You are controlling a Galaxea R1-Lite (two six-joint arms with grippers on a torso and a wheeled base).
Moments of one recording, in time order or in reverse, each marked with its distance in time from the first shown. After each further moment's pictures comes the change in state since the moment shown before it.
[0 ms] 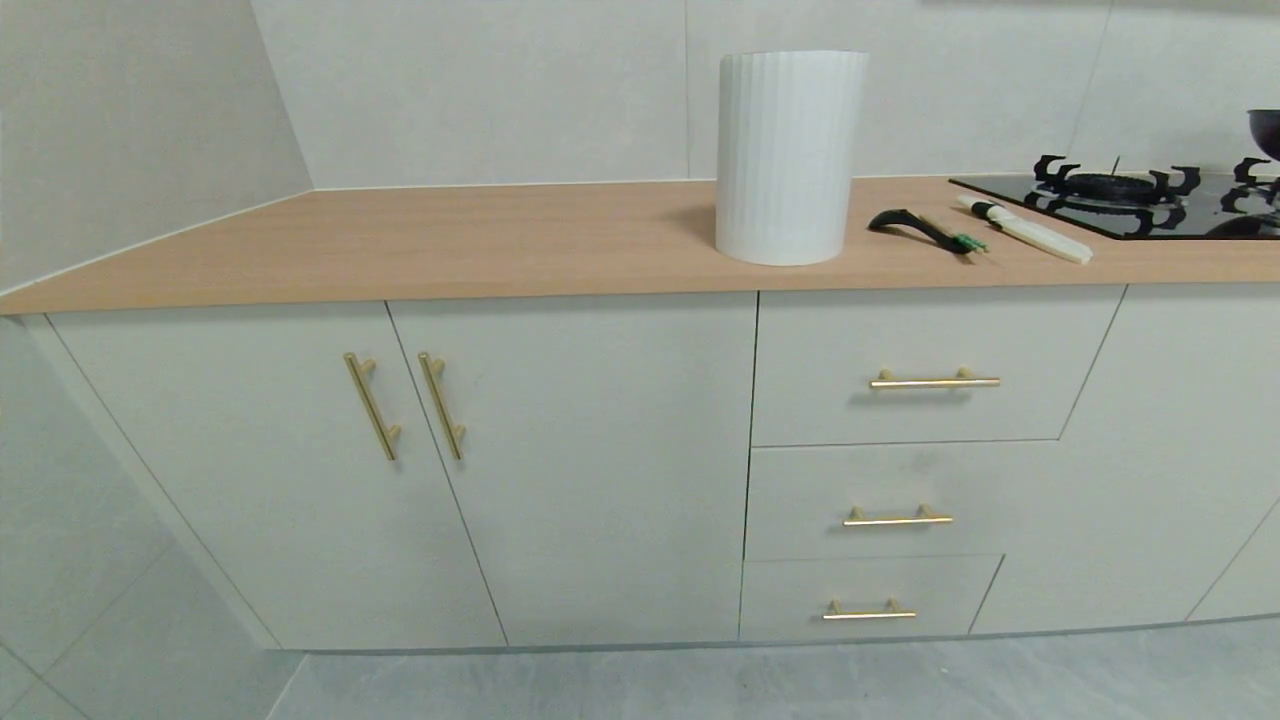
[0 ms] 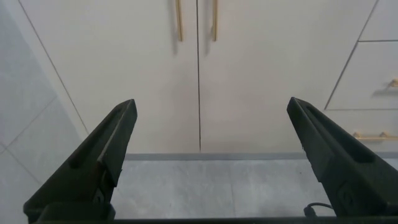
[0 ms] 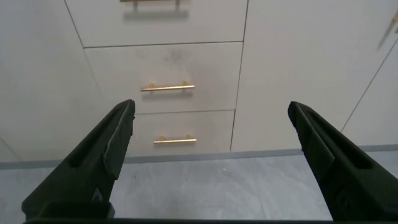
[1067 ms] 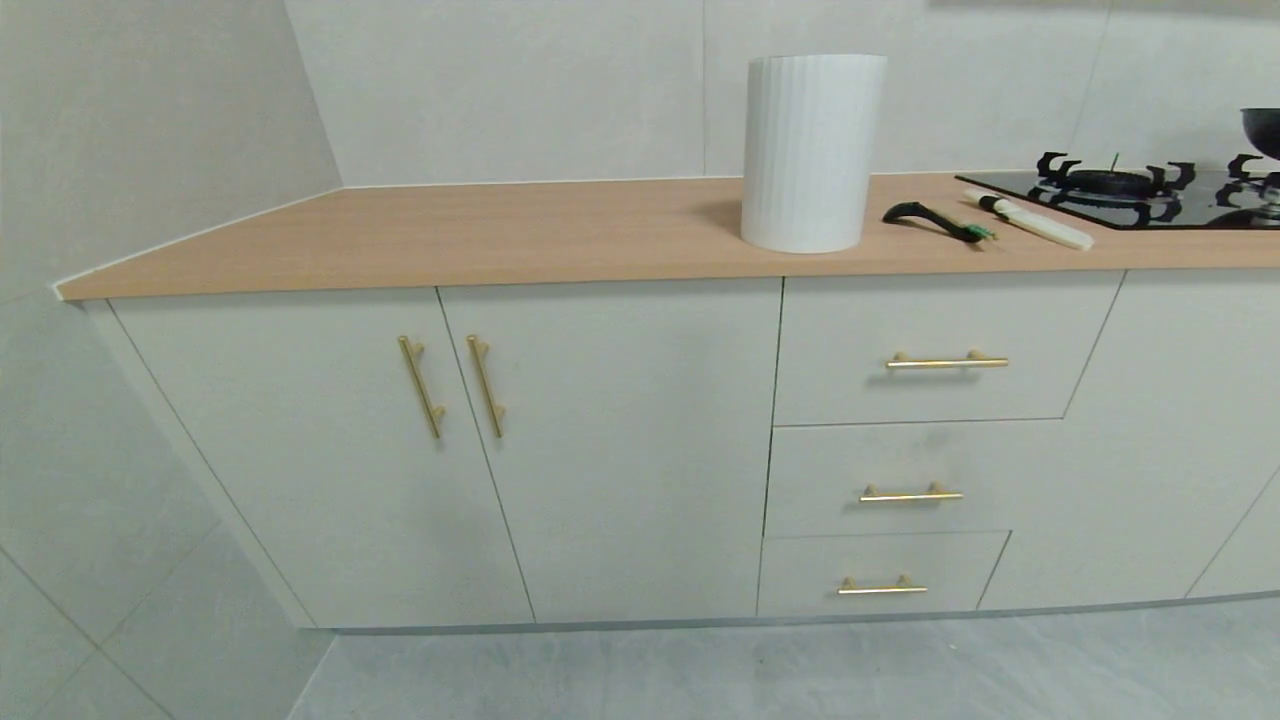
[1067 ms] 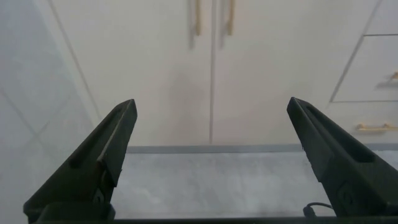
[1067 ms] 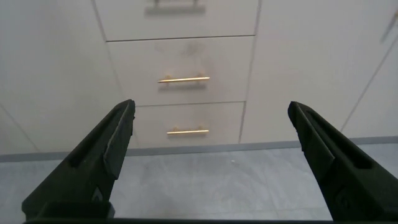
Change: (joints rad) left arm 0.000 0.000 0.000 0.001 0.000 0.000; right arm 0.000 0.000 0.000 0.000 0.000 0.002
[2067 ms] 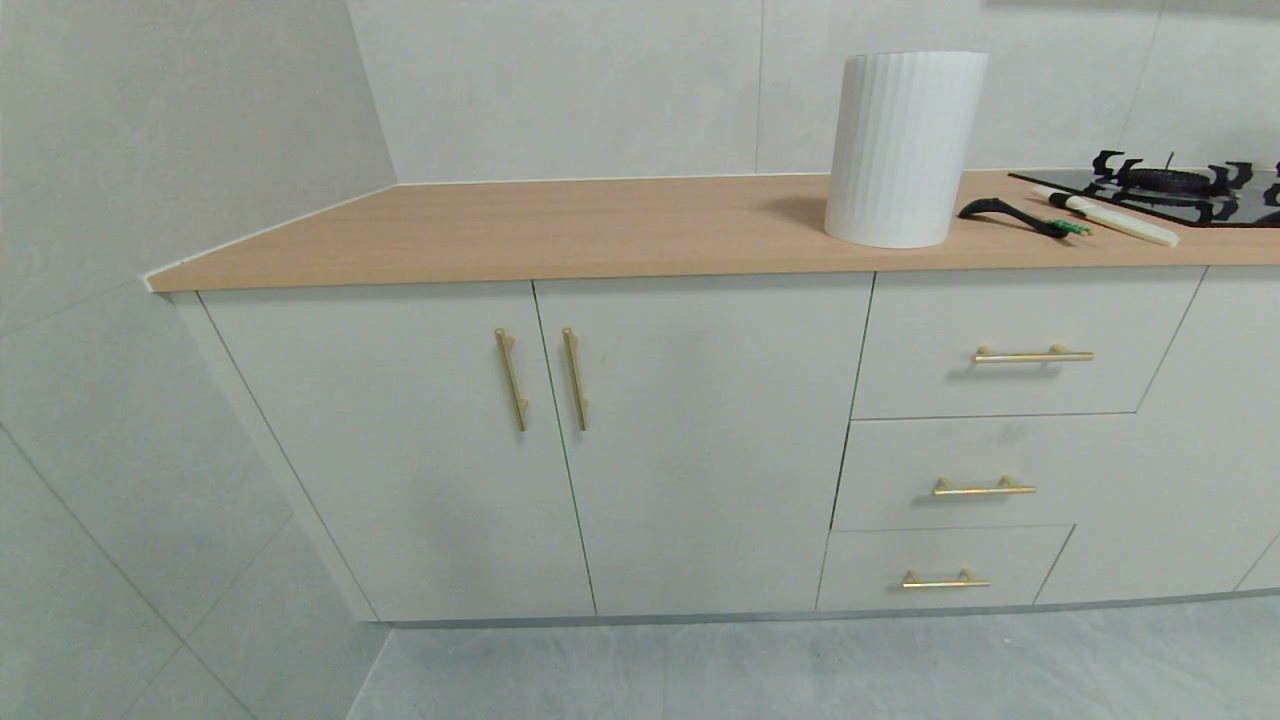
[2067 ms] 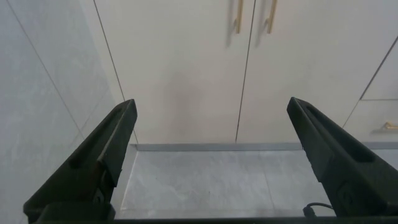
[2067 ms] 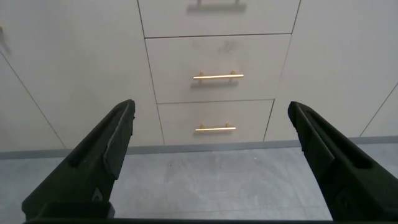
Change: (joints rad) left arm 0.000 0.000 0.000 0.000 0.000 0.000; right arm 0.000 -0.001 0.000 0.000 0.000 -0.002
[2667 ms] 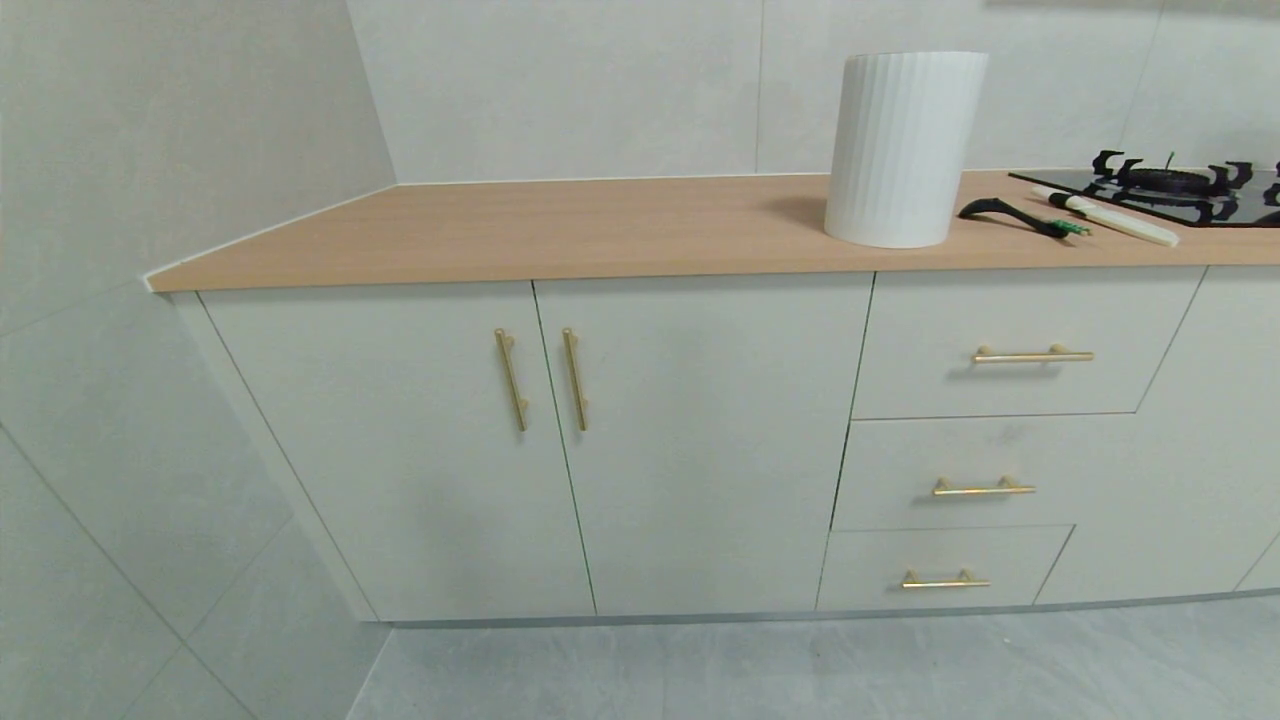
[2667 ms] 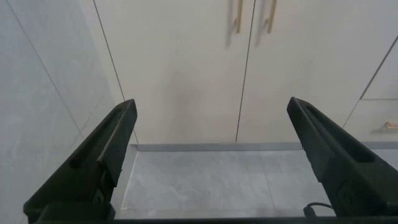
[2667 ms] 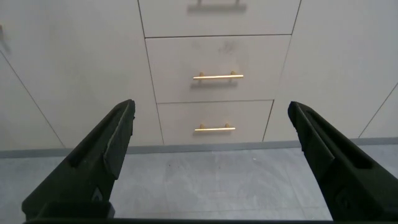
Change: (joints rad) left arm 0.000 0.000 0.000 0.000 -0.001 0.000; right arm 0.000 0.000 0.000 -0.001 0.001 -0.008
